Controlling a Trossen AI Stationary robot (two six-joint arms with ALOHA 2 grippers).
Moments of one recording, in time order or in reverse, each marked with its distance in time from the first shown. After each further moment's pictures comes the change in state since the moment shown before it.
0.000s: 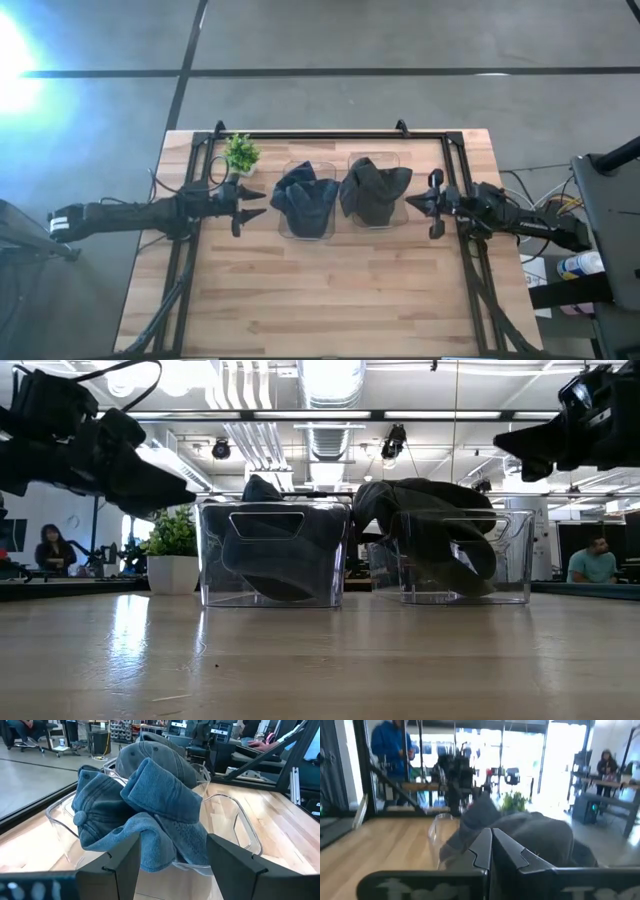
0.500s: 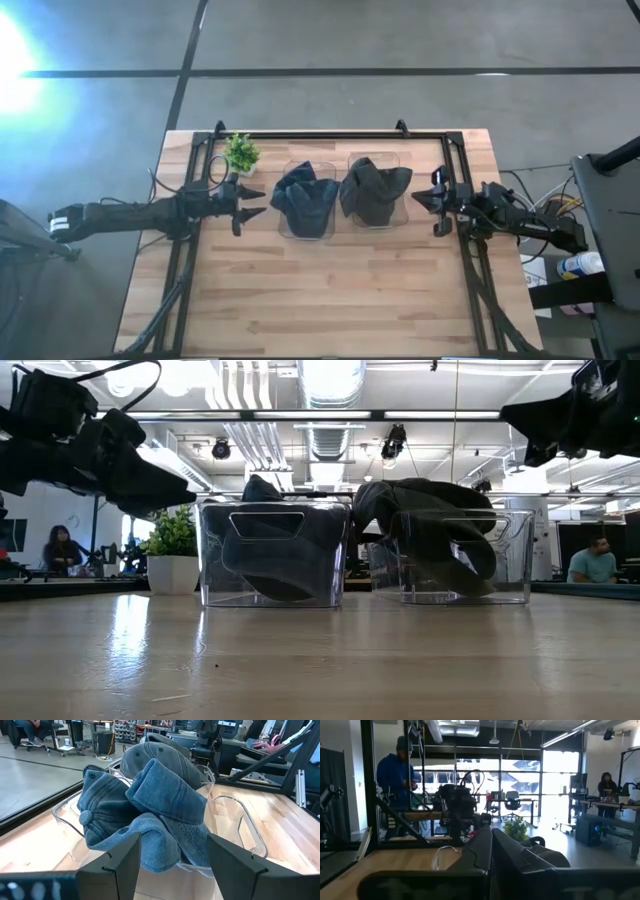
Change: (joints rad) left arm 0.000 -0.003 0.003 0.000 -0.022 -0.009; right arm 0.000 -0.056 0.000 0.095 0.003 0.049
